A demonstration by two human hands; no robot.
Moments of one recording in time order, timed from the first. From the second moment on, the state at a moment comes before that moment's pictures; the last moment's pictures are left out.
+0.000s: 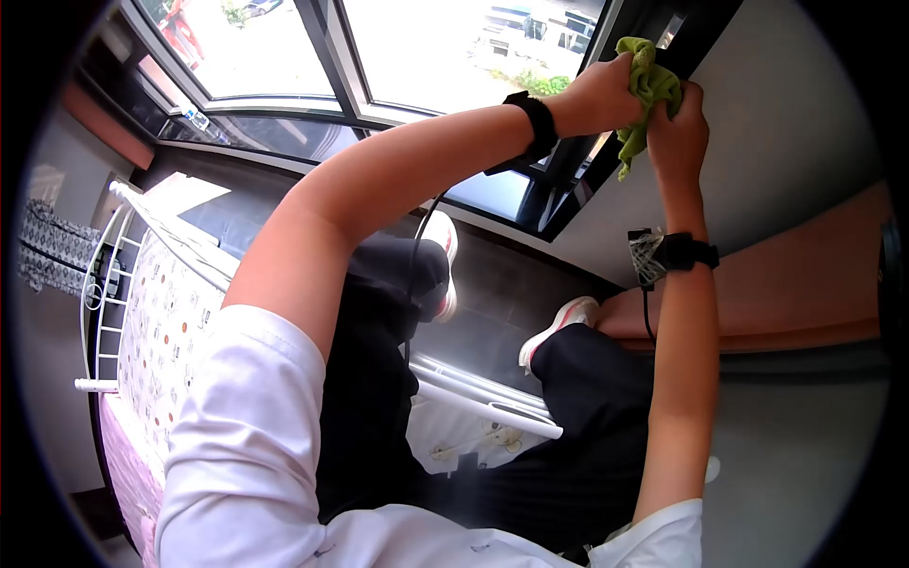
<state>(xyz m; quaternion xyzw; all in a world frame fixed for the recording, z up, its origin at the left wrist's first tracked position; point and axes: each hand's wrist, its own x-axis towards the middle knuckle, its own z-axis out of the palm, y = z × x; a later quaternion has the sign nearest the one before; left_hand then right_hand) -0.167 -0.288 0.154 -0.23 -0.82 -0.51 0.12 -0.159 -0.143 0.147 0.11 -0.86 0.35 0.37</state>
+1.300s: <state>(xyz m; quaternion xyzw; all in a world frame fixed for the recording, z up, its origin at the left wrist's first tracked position) -0.194 -0.279 0.156 -0.30 -0.75 -0.58 0.11 -0.135 -0.134 0.214 0.17 -0.72 0.46 0.50</state>
